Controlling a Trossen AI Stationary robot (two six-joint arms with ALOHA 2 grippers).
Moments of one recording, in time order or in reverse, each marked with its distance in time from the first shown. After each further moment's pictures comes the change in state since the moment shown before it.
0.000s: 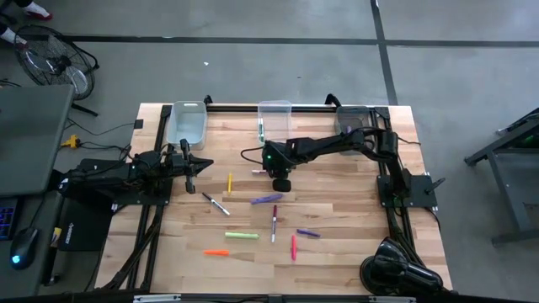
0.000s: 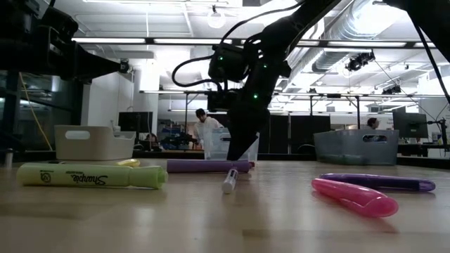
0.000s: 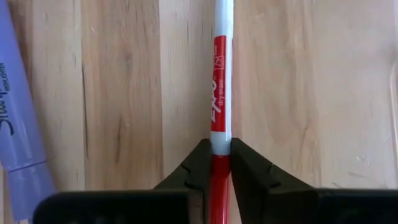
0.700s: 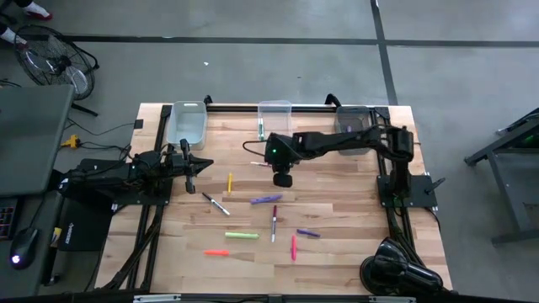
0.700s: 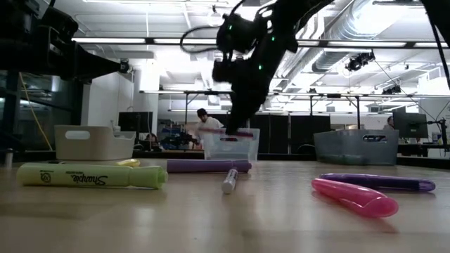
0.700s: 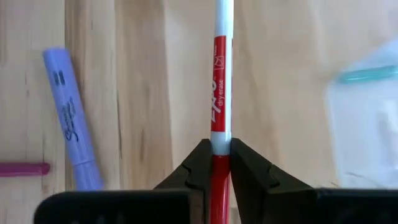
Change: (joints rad) left arm 0.000 0.000 0.000 0.000 0.000 0.000; right arm 0.000 -0.154 -0.004 -0.004 0.012 0.063
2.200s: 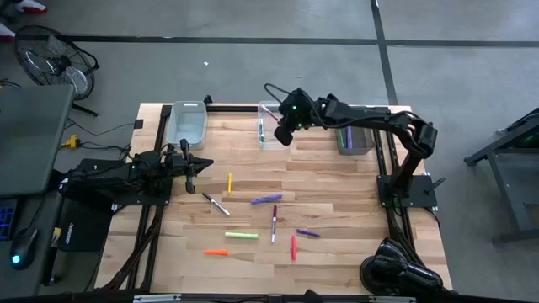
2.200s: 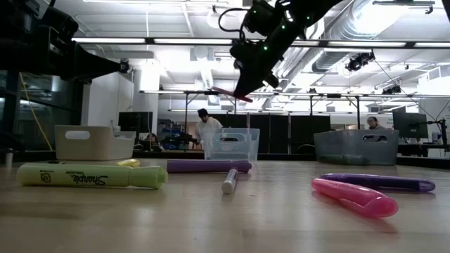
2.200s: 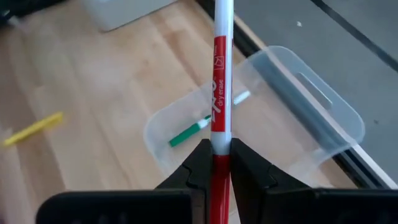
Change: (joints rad) left arm 0.000 0.000 0.000 0.000 0.000 0.000; right arm -0.247 -0.189 0.004 0.095 0.093 0.216
